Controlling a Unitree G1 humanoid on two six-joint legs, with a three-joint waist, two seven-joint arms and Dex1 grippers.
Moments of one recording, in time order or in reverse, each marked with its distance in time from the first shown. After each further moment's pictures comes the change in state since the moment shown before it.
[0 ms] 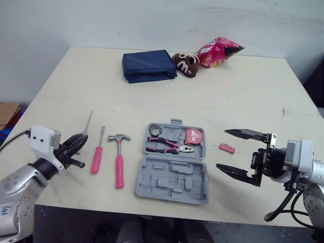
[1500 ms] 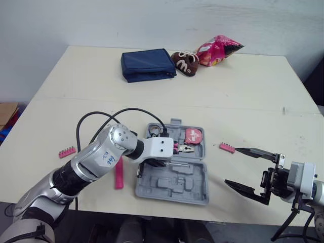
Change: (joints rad) left arm -0.808 0.067 -1.144 0.057 0.485 0.258 -0.405; right arm 0.242 0.024 -0.077 0.009 -0.061 -0.138 0.025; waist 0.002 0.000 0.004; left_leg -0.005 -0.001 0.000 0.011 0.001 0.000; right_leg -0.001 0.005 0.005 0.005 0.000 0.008
